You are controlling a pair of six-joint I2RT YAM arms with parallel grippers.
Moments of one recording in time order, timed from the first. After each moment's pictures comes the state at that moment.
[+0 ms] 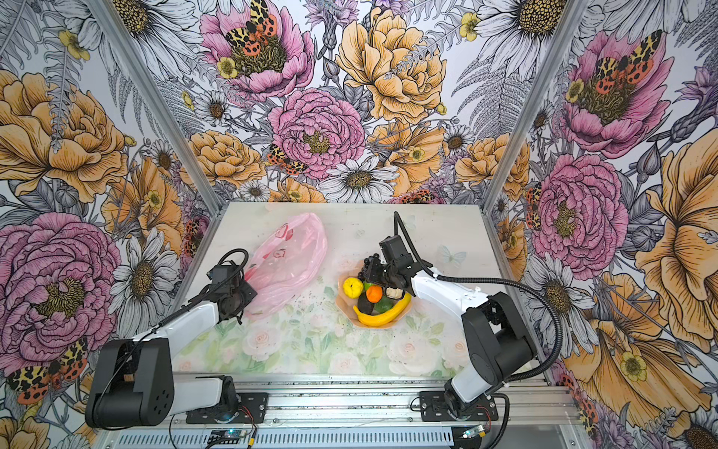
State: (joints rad) left arm 0.01 1.30 0.58 -0.23 -0.15 -0.76; right arm 0.48 1.57 1.00 -0.30 -0.26 0.72
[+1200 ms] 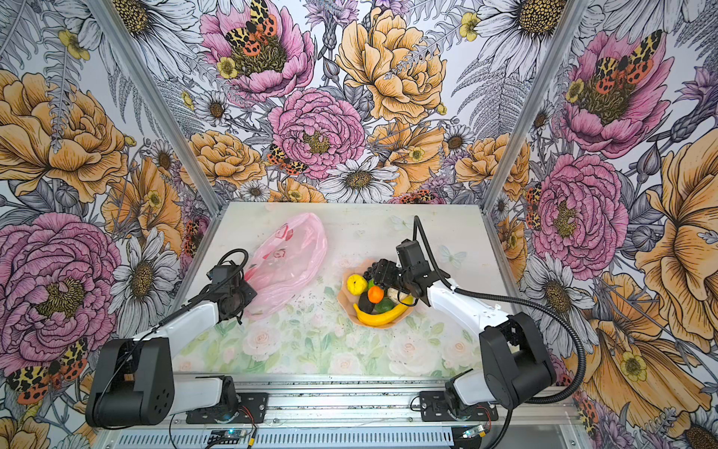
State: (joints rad) left arm 0.01 1.30 0.58 -0.23 -0.14 -0.76; right arm 0.40 1.41 0.86 -0.27 -0.22 0.73
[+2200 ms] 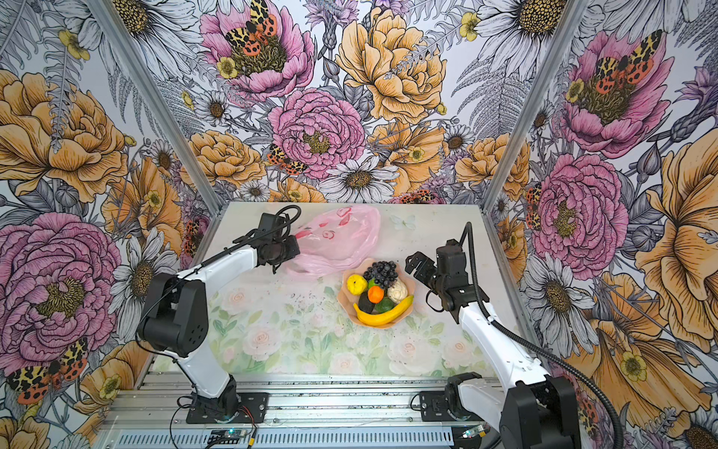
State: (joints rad) left arm -0.29 1.81 1.33 -0.42 0.02 -0.56; right arm 0.16 1.08 0.72 -0.31 -0.14 0.74
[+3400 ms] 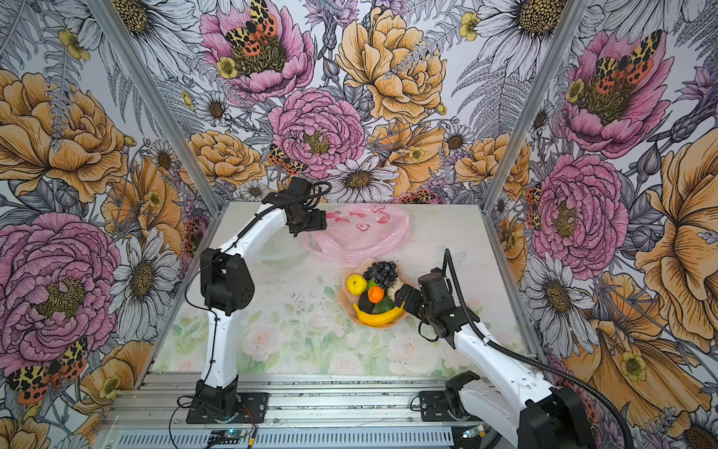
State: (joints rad) left arm -0.34 2.19 2.12 -0.95 0.01 -0.39; right arm 0.38 1.00 0.54 -0.40 -0.06 0.81
